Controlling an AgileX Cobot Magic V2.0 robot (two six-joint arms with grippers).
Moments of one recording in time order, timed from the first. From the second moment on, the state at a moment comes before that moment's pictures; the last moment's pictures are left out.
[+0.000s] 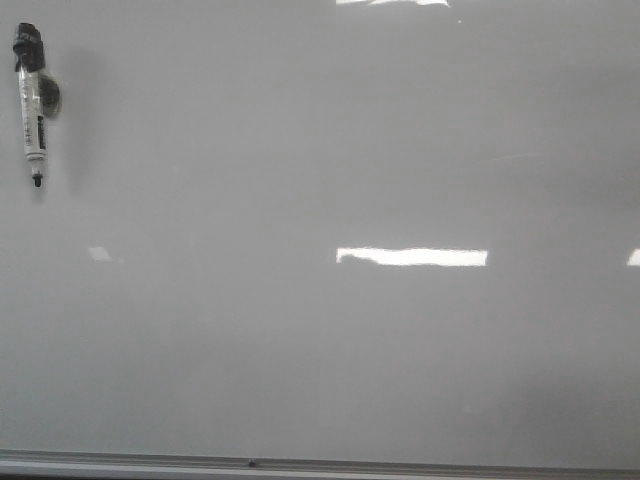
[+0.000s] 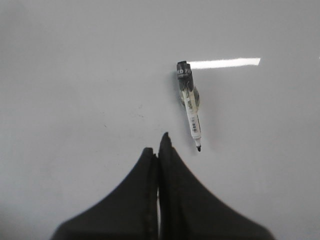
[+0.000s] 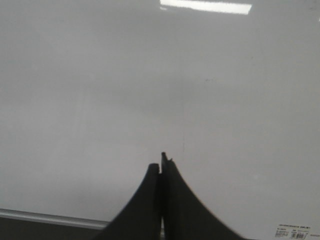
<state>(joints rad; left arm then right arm) -0.06 0.52 -0.68 -0.01 0.56 0.04 0.00 0.62 -0.59 0.03 0.57 -0.03</state>
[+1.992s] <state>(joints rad) -0.19 1.35 -0.84 -0.05 0.17 -0.06 0.00 0.65 -0.59 0.04 0.57 -0.03</state>
